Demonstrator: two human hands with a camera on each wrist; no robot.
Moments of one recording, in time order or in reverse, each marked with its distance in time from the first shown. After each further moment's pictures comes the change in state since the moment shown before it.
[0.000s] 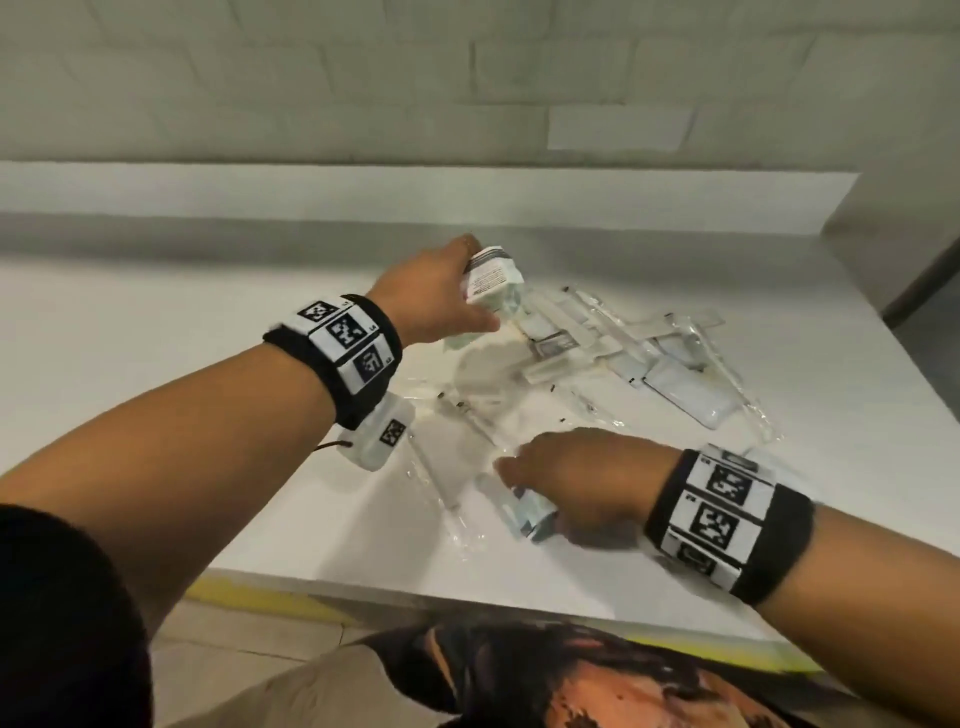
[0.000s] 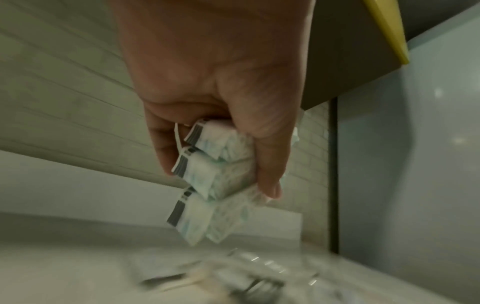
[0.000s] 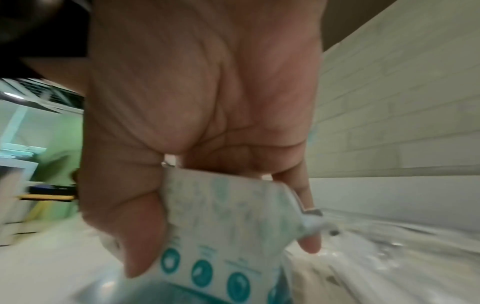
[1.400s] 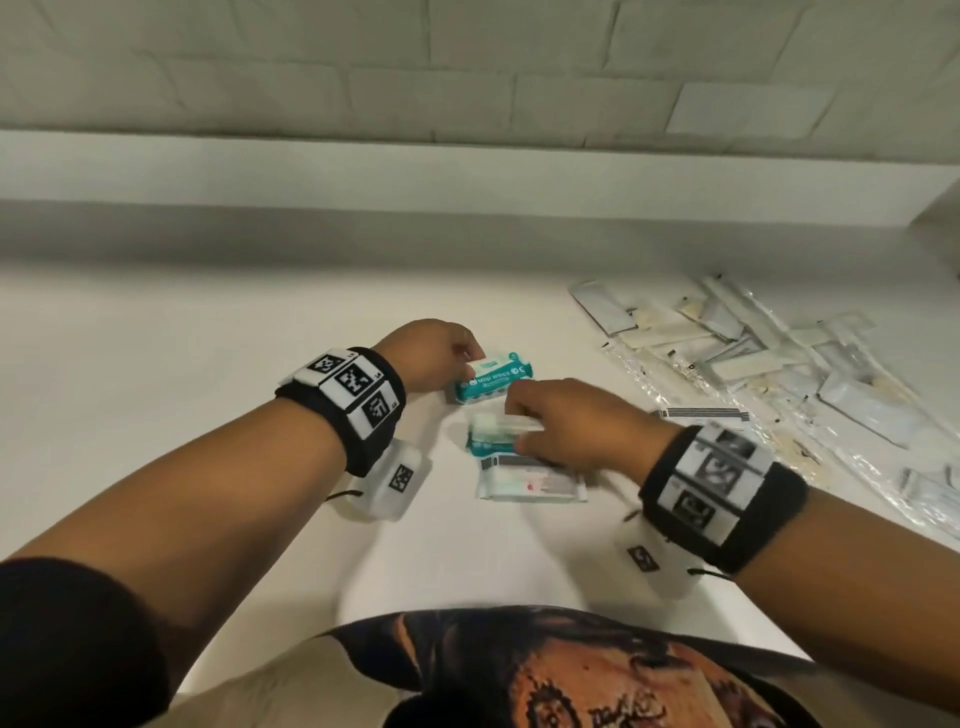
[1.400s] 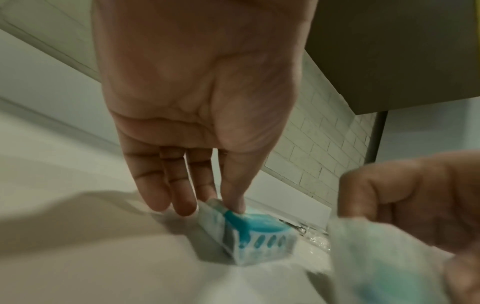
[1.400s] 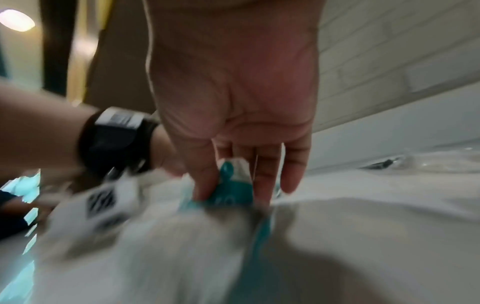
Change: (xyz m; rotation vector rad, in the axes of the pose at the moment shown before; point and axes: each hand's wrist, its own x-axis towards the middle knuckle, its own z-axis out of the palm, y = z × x) left_hand 0.012 -0.237 -0.004 -0.156 -0.413 -0.085; right_hand 0.213 -0.088 -0.079 0.357 0.187 0.373
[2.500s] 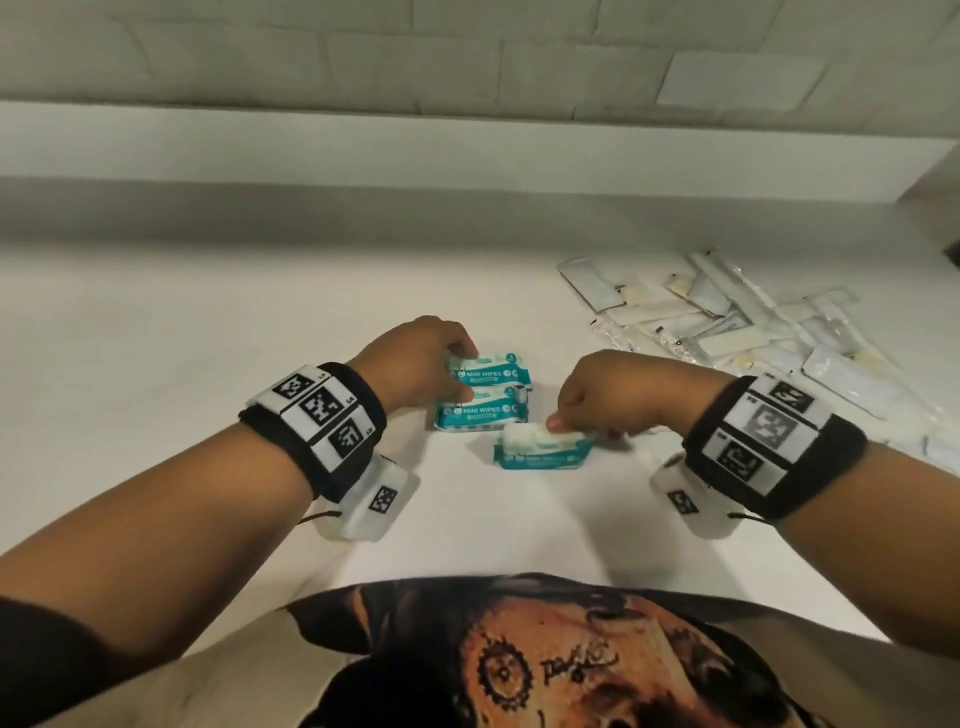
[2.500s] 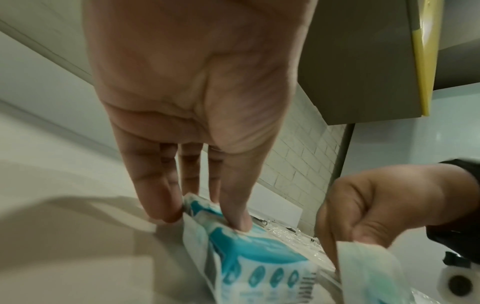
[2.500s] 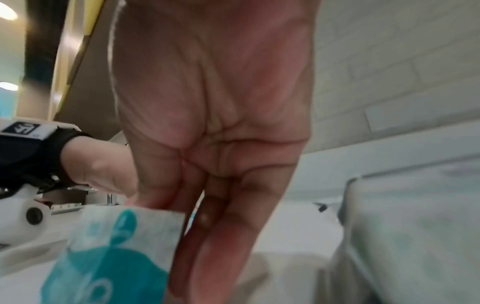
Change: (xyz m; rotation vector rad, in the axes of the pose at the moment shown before) left_hand -0.032 0.006 0.016 0.002 0.051 0.035; right_hand -0.018 0.028 -0.028 -0.034 -0.279 0.140
